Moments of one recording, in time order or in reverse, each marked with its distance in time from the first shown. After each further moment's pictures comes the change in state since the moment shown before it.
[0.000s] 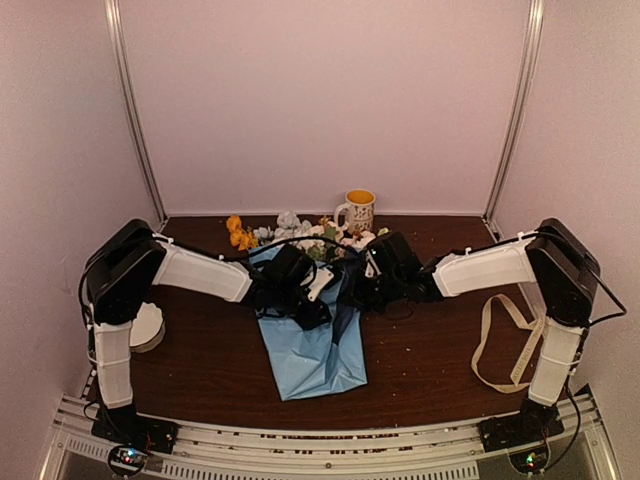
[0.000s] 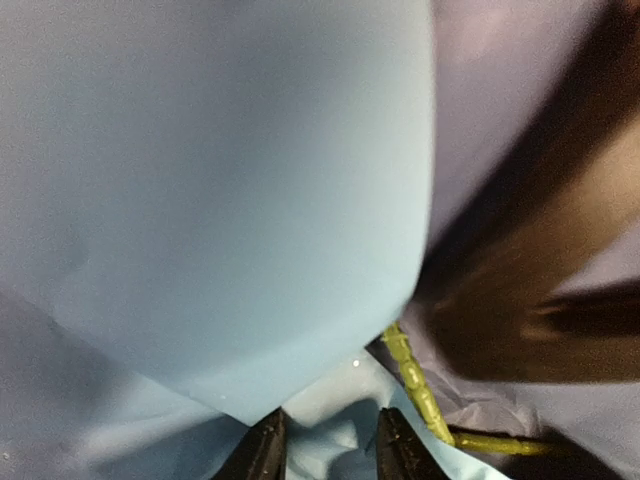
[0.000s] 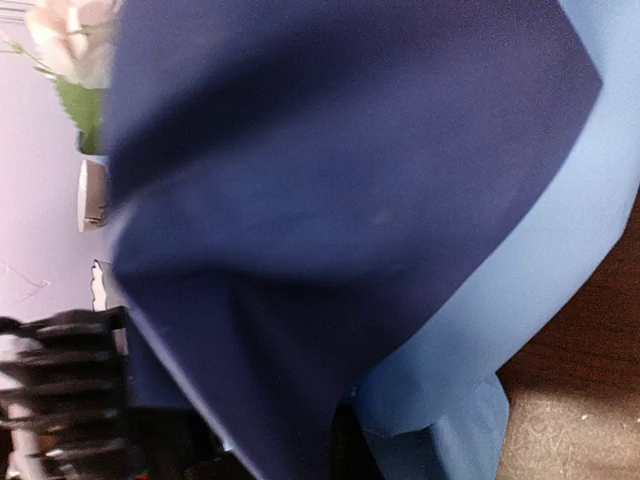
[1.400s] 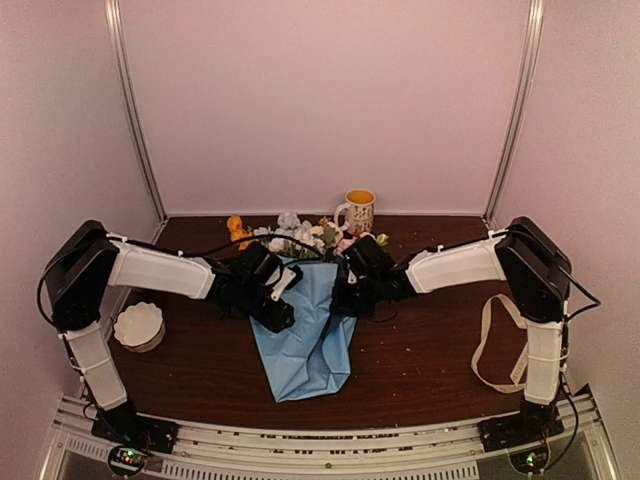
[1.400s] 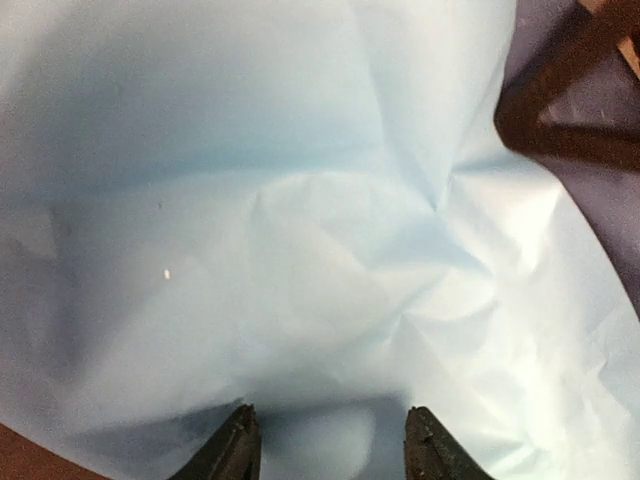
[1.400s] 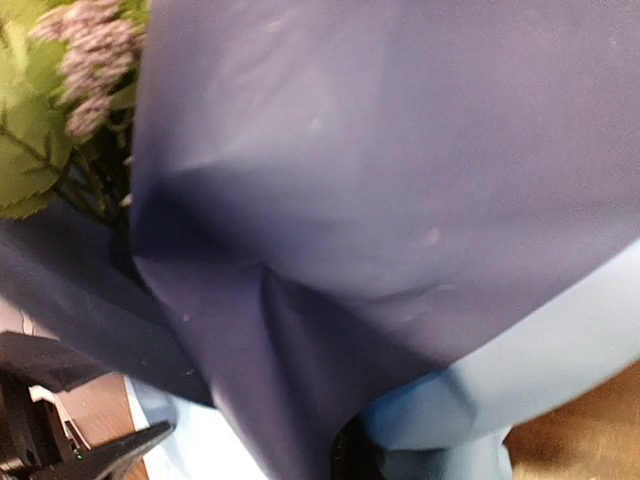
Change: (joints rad) left arm 0.082 -0.247 -0.216 -0.183 -0.111 -0.073; right arm 0.042 0.189 0.196 -0.170 0.084 -0.087
